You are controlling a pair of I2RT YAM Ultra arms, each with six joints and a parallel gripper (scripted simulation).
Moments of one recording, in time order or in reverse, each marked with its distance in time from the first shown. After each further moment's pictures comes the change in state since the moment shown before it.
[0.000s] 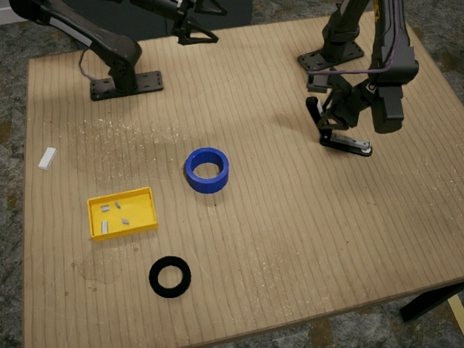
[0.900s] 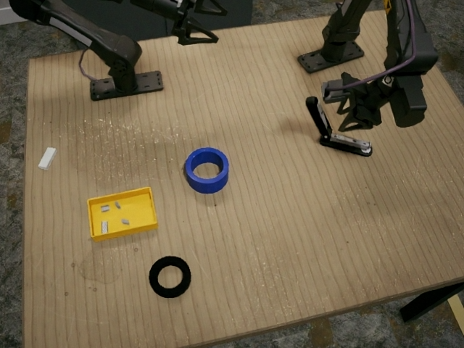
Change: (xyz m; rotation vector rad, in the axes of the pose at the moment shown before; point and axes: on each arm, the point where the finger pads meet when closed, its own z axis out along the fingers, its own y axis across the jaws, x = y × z) left arm 0.023 0.015 -0.046 -0.062 0.128 -0.247; right arm 0.000 0.000 0.000 0.000 0.000 0.000
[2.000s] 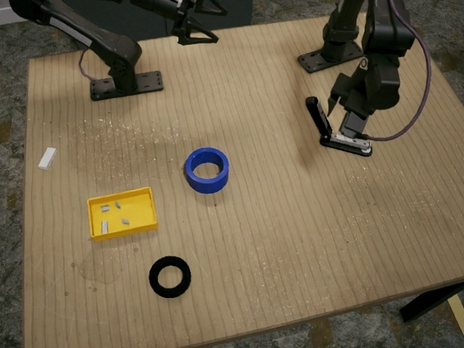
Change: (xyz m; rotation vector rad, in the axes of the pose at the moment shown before) left arm -0.022 0.013 -0.017 -0.225 0.179 -1.134; right arm 0.000 0.000 0.000 0.000 0.000 0.000
